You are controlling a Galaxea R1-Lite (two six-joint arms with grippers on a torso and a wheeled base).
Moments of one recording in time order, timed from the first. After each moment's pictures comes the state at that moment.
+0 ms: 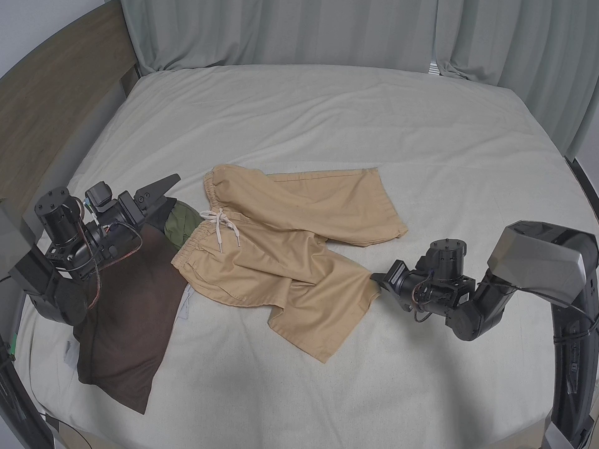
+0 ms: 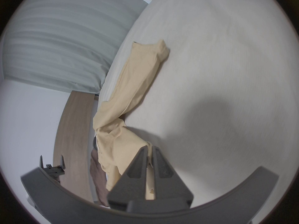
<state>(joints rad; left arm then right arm) 0.01 2.00 -0.71 -1.45 -0.63 -0.76 0.34 2.41 -0.94 -1.07 0.24 0.99</state>
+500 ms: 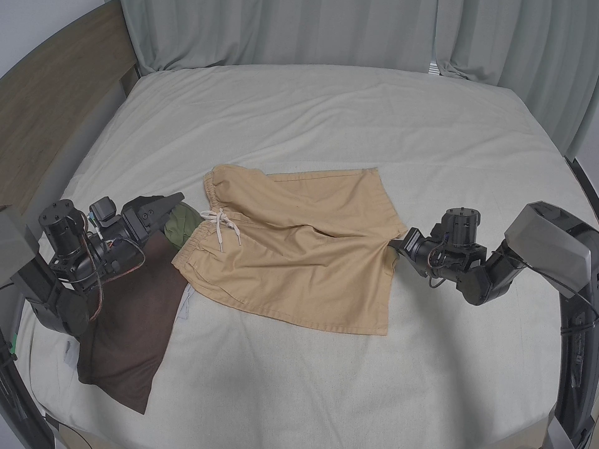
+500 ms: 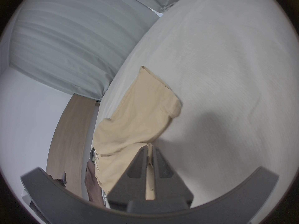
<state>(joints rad) 0.01 2.01 -0.64 -1.45 -0.64 -0.76 0.23 2.40 -1.16 -0.89 0.26 0.85</state>
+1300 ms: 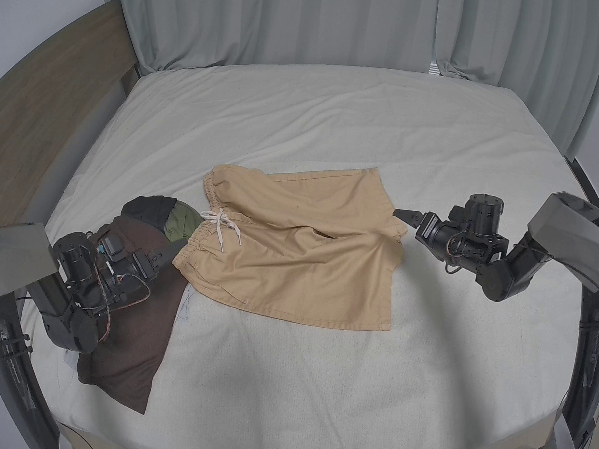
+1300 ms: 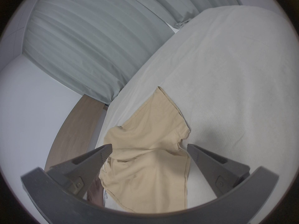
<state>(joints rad) 0.05 2.17 -0.56 -1.51 -0.66 -0.60 0.20 2.28 -1.05 -0.99 0.26 0.75</state>
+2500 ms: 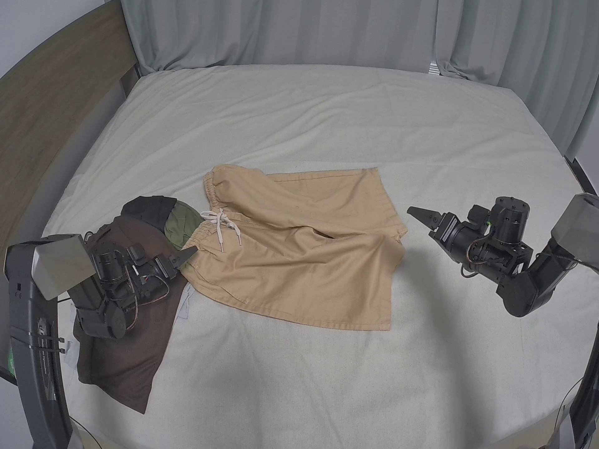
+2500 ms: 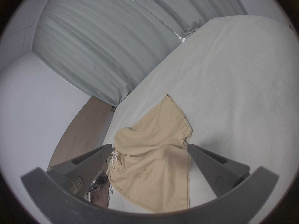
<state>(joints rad) 0.06 2.49 -0.91 -1.39 -0.55 -0.58 0.20 2.12 -0.81 -1.16 0.27 0.72</state>
